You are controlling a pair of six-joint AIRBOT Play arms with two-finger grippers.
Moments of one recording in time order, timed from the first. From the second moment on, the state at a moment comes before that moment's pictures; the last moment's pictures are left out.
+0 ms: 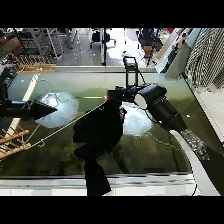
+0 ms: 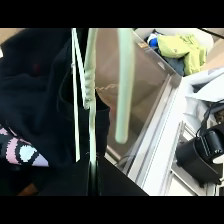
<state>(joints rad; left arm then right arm) 0.30 -1.21 1.29 0.33 -1.61 -0.63 0.54 -1.46 1.68 -1.67 0.92 1.97</state>
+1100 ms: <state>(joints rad) 0.29 -1.20 1.29 0.32 -1.65 -0.49 0.54 -1.50 1.68 -1.75 0.95 2.06</state>
